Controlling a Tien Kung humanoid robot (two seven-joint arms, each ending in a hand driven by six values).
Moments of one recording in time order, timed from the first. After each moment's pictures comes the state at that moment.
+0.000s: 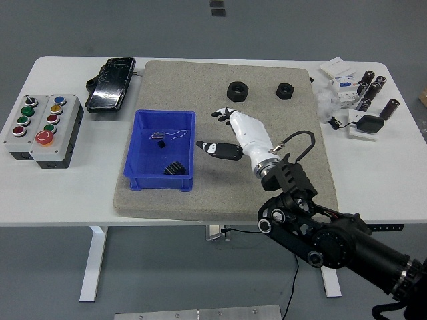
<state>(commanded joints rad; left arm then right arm) -0.03 0.08 -1.62 -0.18 1.54 0.06 0.28 0.55 -0.12 0.70 1.16 -1.86 -0.45 -0.38</state>
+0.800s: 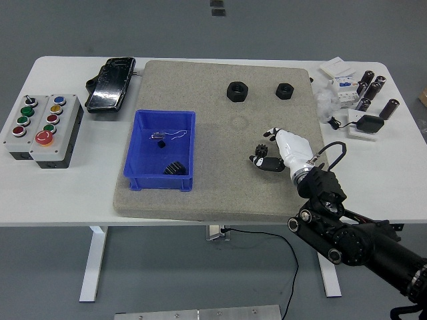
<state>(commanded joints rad) -0.03 0.08 -1.61 -0.18 1.54 0.06 0.28 0.55 -0.14 0.67 0.96 -1.89 -0.41 -0.39</state>
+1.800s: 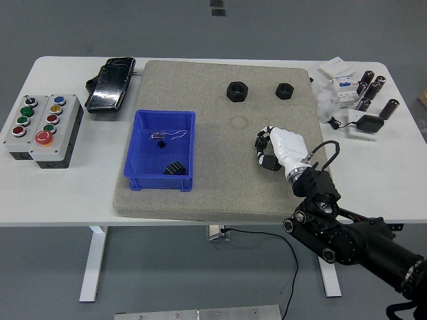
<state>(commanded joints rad) -0.03 0.08 -1.61 -0.18 1.54 0.06 0.28 0.57 -0.12 0.64 0.96 -1.92 -0.46 -0.36</state>
